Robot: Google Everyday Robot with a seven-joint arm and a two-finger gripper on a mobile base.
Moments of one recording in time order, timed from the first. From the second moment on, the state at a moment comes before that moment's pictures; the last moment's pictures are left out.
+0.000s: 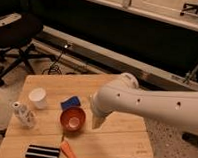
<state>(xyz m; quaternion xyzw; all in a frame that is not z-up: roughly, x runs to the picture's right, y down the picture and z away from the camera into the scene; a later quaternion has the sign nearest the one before) -0.036 0.137 0.636 -0.18 -0.21 -0.13 0.95</state>
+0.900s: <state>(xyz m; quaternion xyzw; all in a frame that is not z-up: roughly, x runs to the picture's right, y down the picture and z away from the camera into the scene) -0.062 0.186 0.632 -0.06 -0.24 -0.44 0.86</state>
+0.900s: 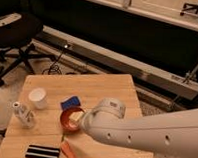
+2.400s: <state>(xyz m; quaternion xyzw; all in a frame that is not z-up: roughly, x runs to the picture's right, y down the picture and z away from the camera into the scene) -0.119 0.240 0.644 0.00 -0.17 -0.82 0.55</state>
